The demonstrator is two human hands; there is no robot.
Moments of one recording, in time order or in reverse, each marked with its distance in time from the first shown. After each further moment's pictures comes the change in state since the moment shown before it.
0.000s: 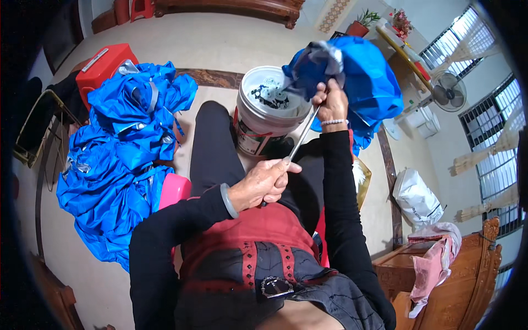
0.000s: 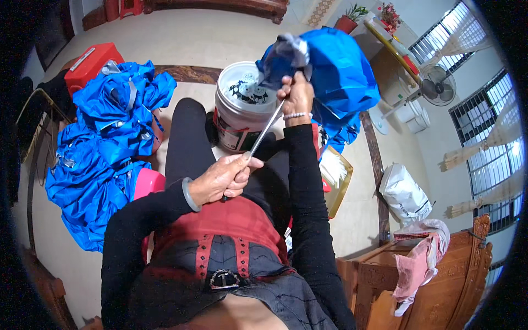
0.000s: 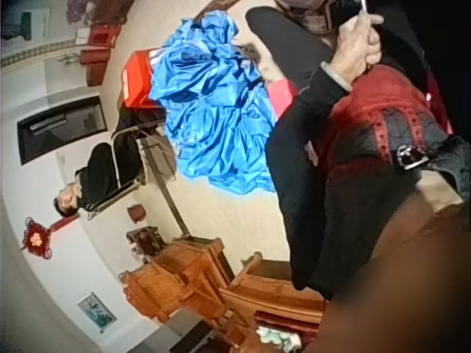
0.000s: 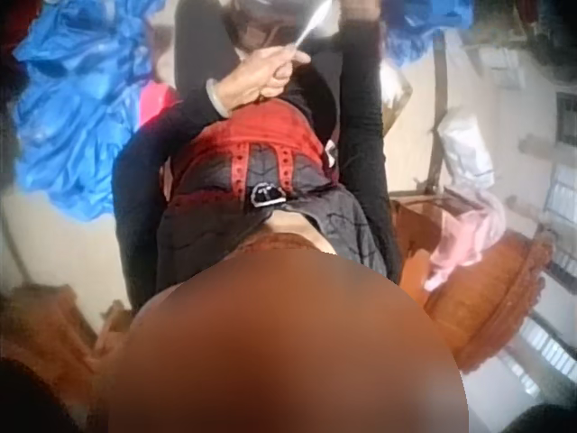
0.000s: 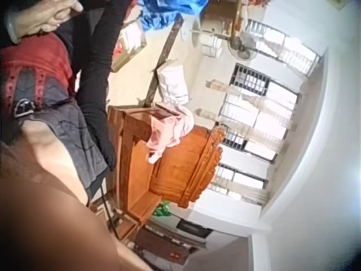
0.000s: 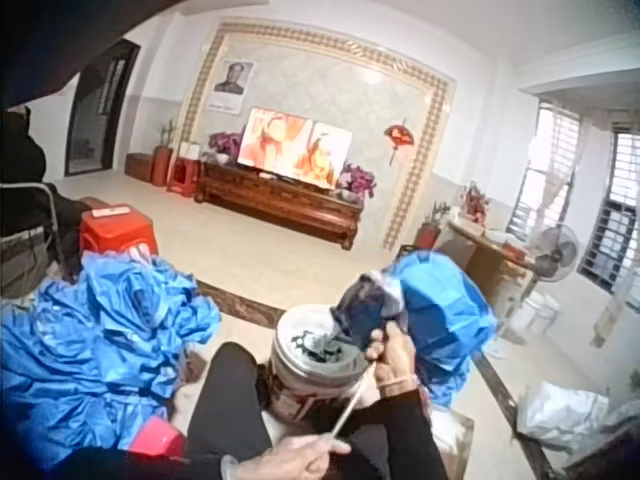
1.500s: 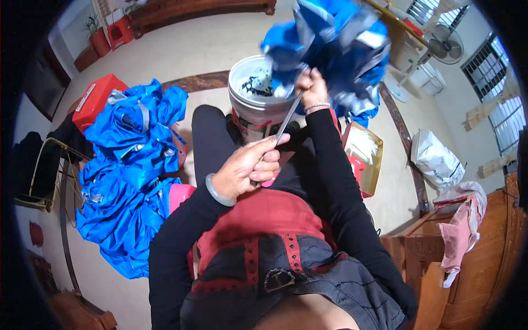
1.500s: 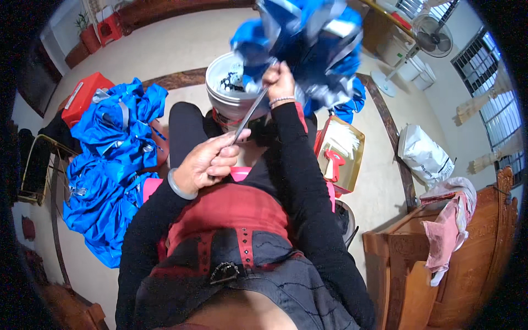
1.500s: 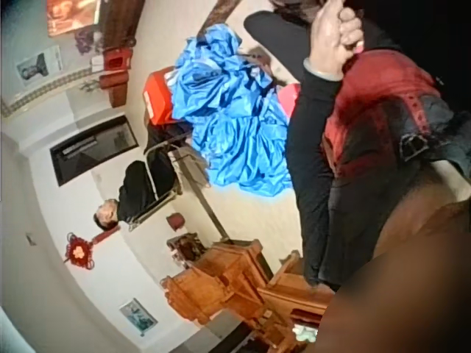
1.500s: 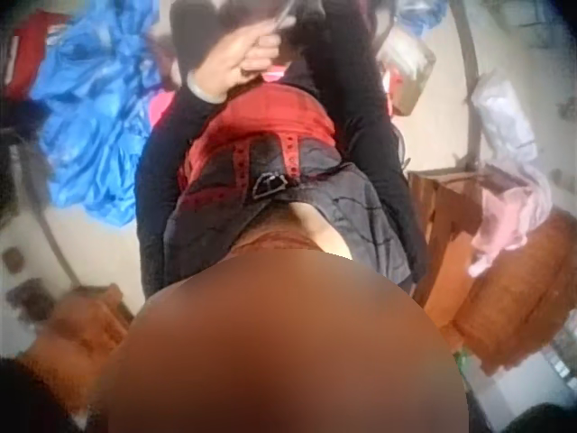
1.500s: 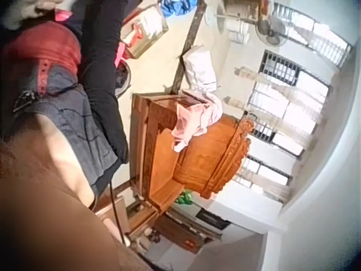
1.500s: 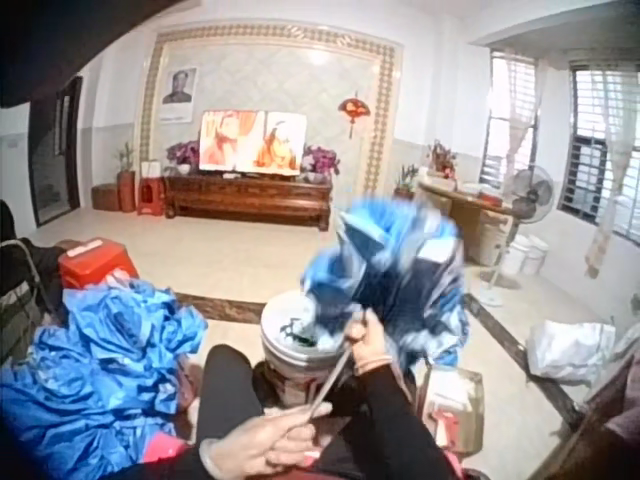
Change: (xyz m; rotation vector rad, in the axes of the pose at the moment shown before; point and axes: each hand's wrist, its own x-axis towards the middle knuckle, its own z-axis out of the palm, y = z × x) left_hand 0.003 0.033 -0.004 -0.149 -0.022 -0.109; right_hand 0.056 0.051 -0.064 0.793 -0.325 0.282
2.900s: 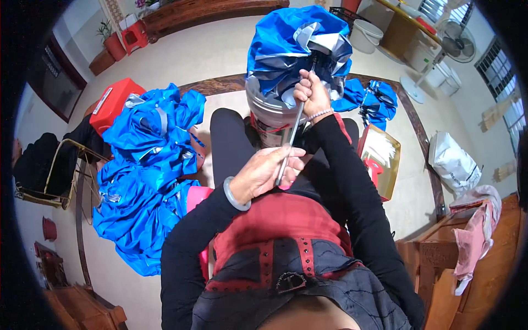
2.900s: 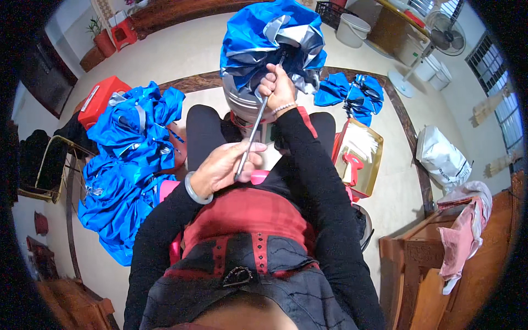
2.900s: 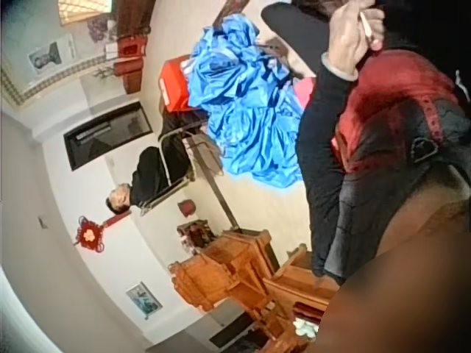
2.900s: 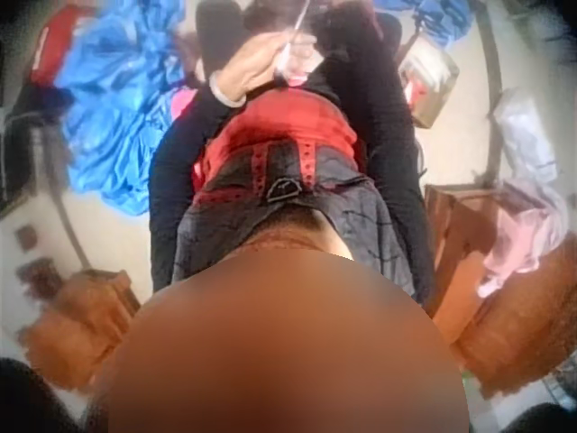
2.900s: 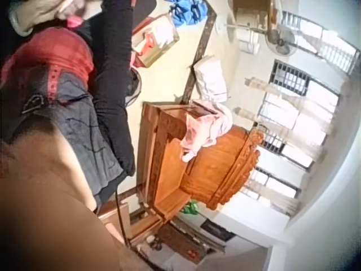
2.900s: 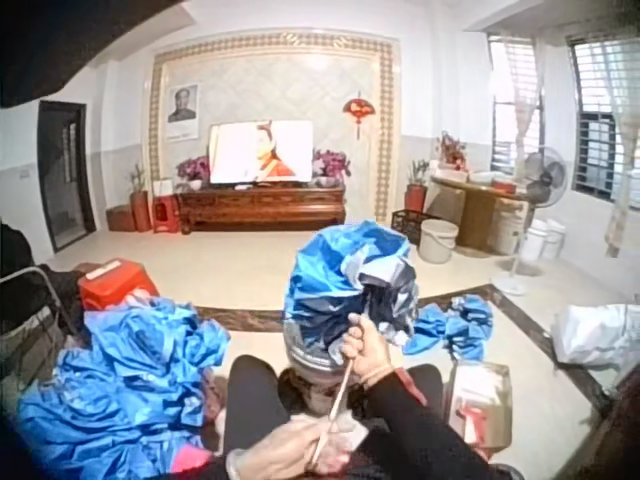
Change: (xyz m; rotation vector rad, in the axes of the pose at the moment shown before) left_hand 0.002 -0.005 -0.016 0.108 0.013 0.045; right_hand -0.020 0.053 0.030 -0.302 0.082 -0.010
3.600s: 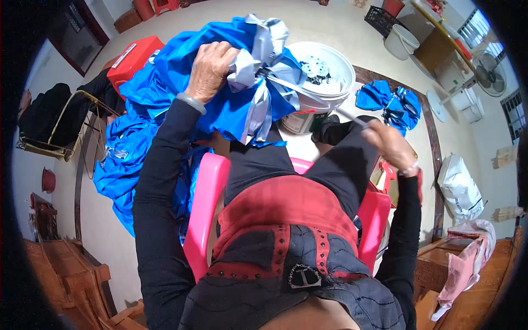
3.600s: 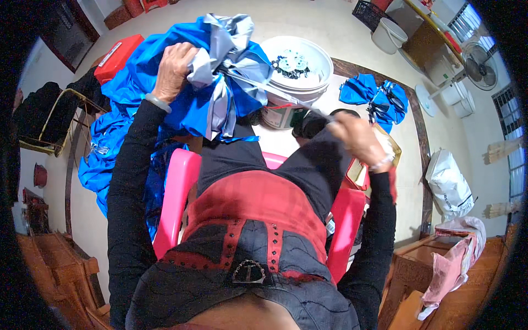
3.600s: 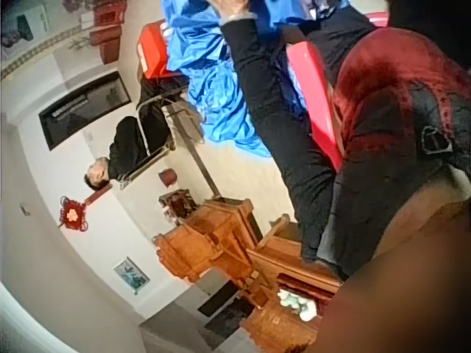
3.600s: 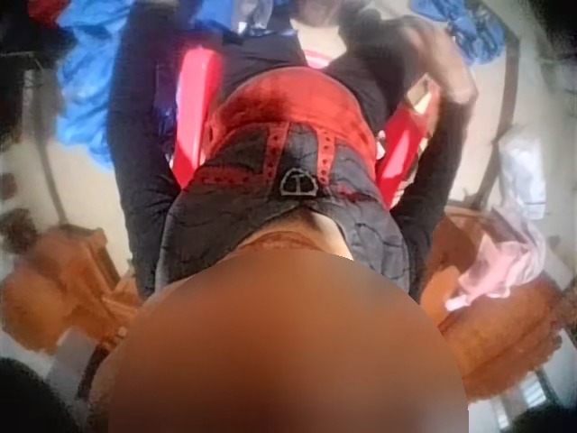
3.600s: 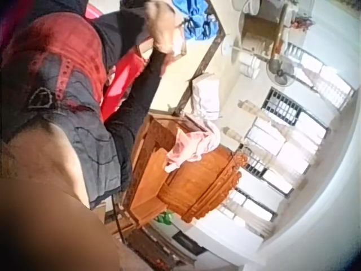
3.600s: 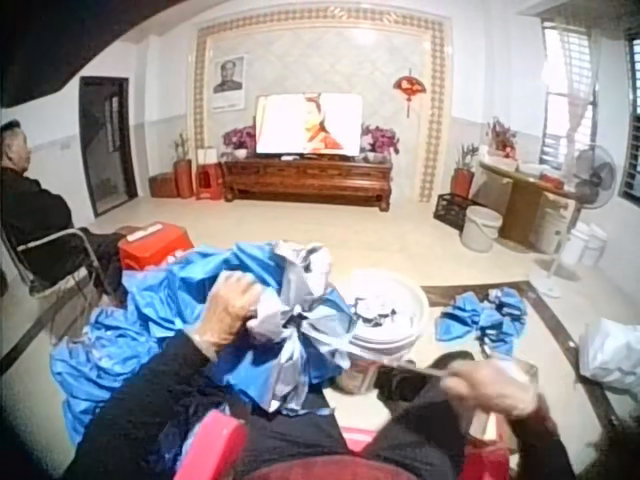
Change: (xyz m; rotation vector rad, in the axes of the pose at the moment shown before) left_hand -0.043 0.147 -0.099 2.426 0.755 1.154; right_hand -0.152 -0.084 -0.003 -2.249 -0.430 -0.209
